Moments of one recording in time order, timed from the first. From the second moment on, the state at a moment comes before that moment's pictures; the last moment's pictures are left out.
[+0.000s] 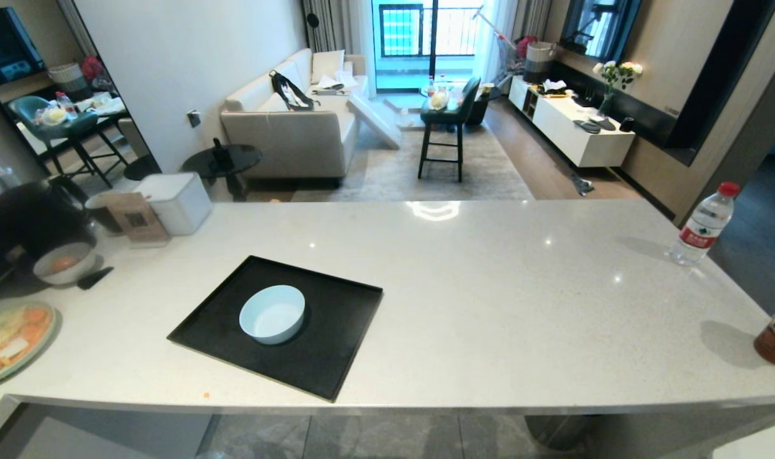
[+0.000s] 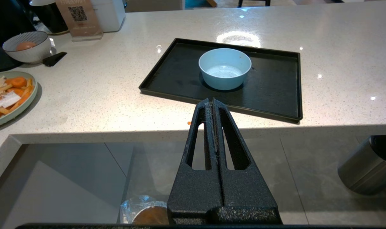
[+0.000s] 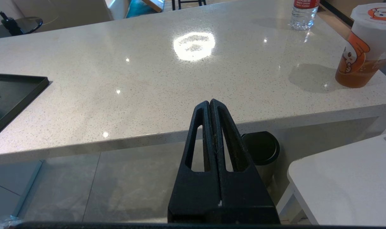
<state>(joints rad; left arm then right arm) 0.00 0.00 -0.01 0.01 -0.02 0.02 0.00 0.00 0.00 -0.01 -0.06 0.11</state>
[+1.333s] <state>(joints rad) 0.00 0.00 -0.01 0.01 -0.02 0.02 0.00 0.00 0.00 -0.01 -0.06 0.11</state>
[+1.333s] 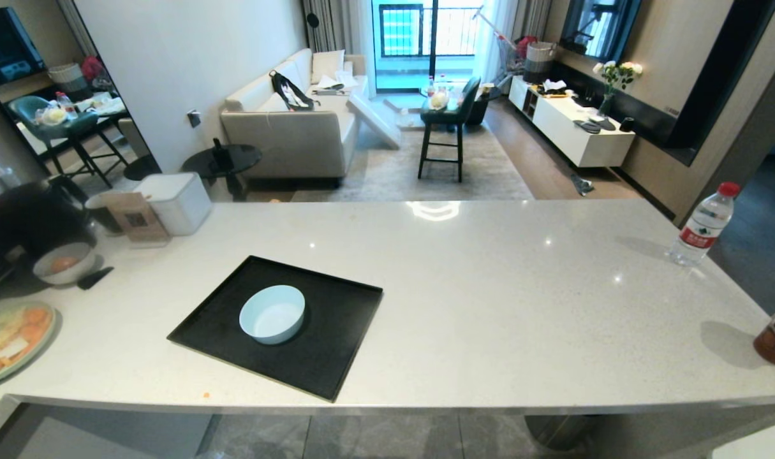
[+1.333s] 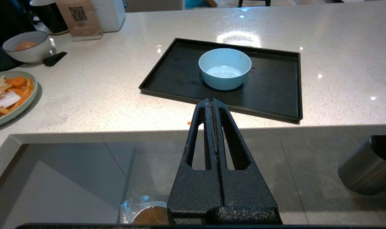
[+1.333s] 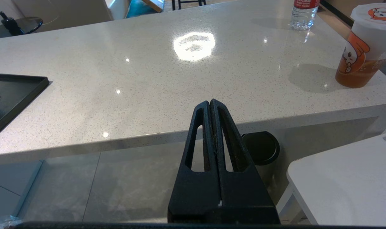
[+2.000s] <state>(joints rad) 0.00 0.00 -0.01 0.01 -0.02 0.02 0.00 0.00 0.00 -0.01 -0.06 0.11</state>
